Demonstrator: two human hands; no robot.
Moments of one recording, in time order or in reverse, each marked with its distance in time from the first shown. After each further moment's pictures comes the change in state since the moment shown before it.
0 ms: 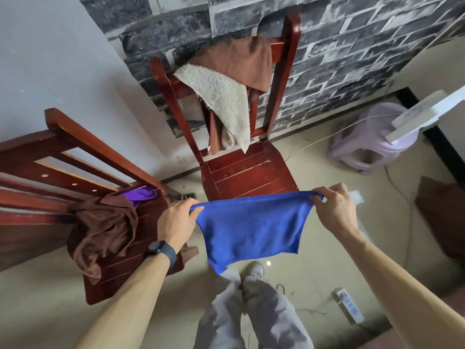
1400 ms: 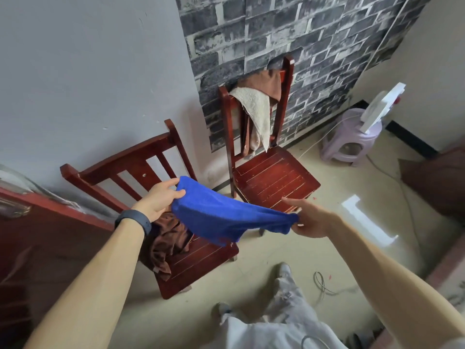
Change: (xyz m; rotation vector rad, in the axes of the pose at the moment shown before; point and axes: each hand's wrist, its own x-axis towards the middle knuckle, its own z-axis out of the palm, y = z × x) left_hand -0.087 -0.189 -0.241 -0.774 -0.423 -0.190; right_hand -0.274 -0.184 0.048 1.118 -0.657 0.693
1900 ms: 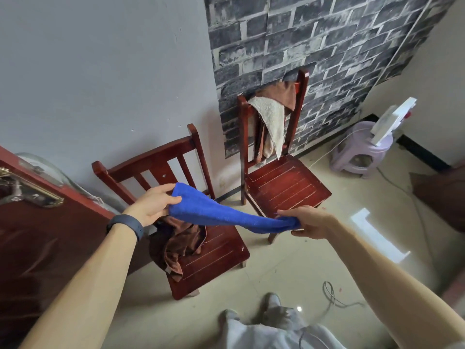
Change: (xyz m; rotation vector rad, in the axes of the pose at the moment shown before) left_hand -0.049 -0.013 -0.047 -0.061 0.052 0.026; right_hand -0.019 0.006 0.054 -0.345 -0.022 -0.177
